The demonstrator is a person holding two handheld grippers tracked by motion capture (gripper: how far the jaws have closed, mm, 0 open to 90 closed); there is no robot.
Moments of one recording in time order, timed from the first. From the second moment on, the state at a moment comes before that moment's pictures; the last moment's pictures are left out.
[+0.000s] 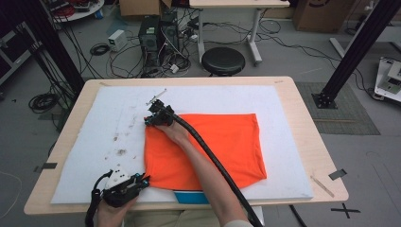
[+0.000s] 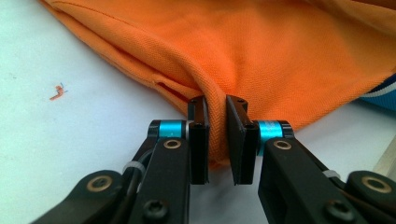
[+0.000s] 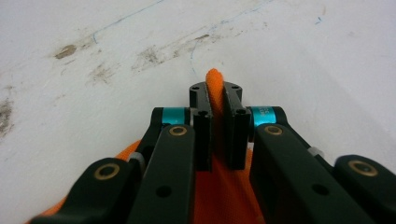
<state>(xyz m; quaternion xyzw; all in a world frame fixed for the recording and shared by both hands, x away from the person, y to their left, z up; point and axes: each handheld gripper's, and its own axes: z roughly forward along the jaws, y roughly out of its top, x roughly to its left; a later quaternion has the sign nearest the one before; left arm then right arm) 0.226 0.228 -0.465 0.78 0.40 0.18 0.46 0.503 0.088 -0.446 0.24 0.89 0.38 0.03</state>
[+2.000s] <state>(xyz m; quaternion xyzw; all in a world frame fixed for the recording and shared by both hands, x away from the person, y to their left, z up) 0.241 0.144 -0.433 0.77 0.34 0.15 0.52 0.494 -0.022 -0.393 0.29 0.87 0.40 0.09</state>
